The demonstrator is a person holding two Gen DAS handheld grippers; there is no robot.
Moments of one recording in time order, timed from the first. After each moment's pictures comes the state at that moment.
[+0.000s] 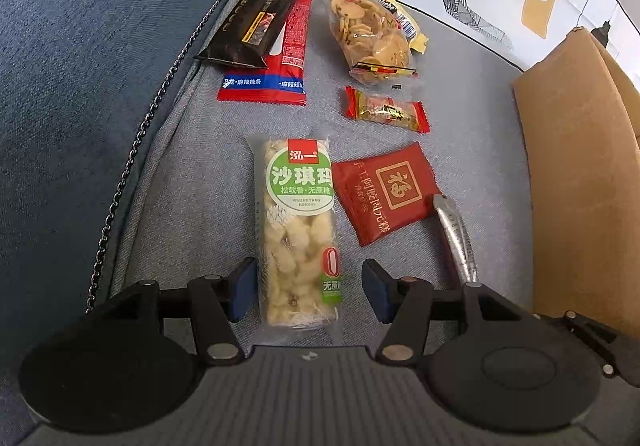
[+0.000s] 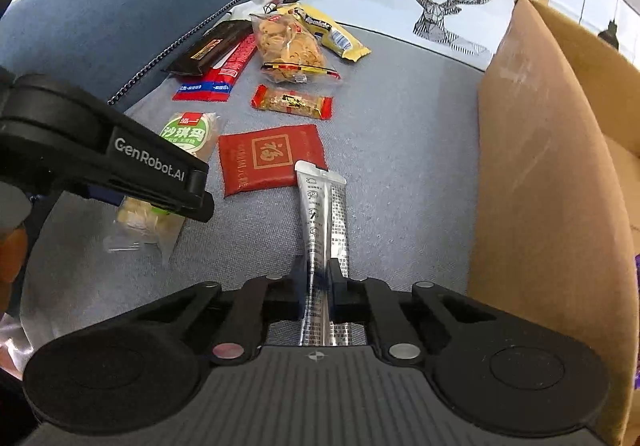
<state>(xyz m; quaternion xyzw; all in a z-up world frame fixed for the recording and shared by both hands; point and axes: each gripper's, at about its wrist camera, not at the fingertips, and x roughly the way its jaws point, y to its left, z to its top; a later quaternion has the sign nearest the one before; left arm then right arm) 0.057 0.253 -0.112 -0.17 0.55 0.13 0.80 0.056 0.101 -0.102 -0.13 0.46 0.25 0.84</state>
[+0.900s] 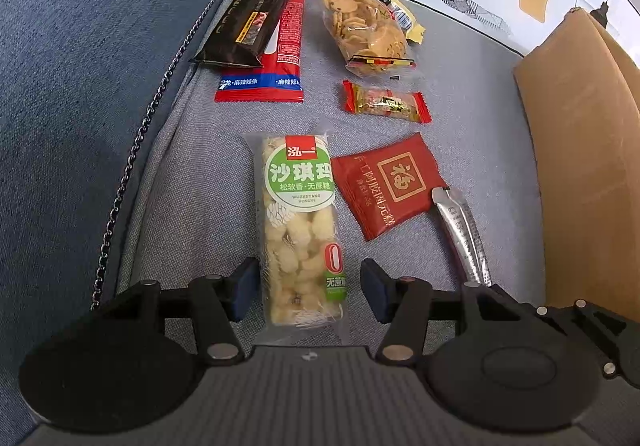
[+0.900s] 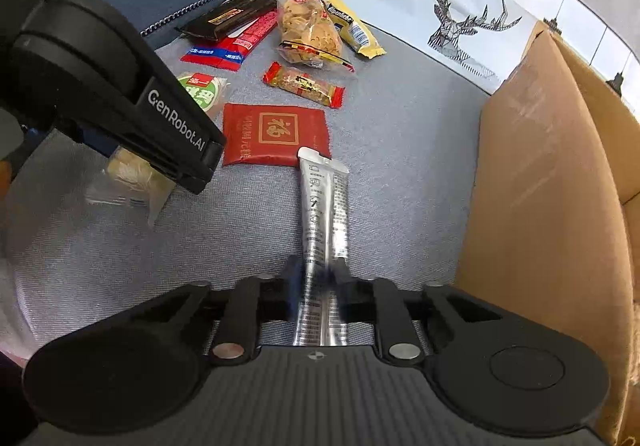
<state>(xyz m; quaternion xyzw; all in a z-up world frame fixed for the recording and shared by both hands) 0.059 0.248 -0.113 -0.14 0.56 0.13 0.81 0.043 0.114 -0.112 -0.22 0.44 0.25 0.83</state>
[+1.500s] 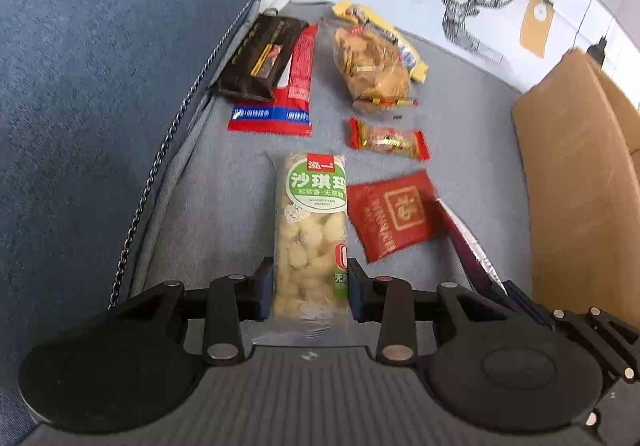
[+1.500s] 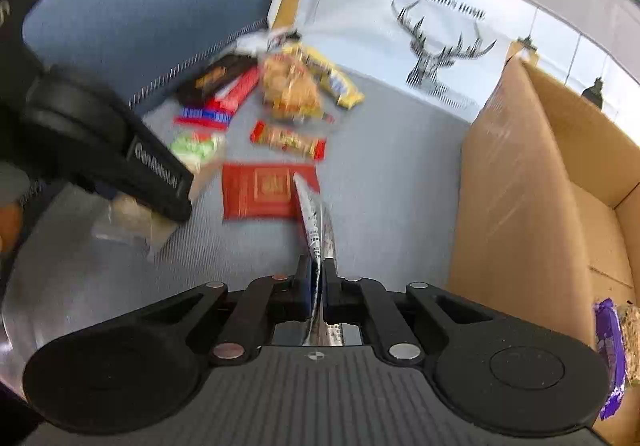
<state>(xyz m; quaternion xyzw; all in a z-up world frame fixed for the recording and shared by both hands) 0.054 0.257 -0.096 -0.17 0.52 0.14 0.83 0.044 0.102 -0.085 -0.16 0.39 0.25 0.87</state>
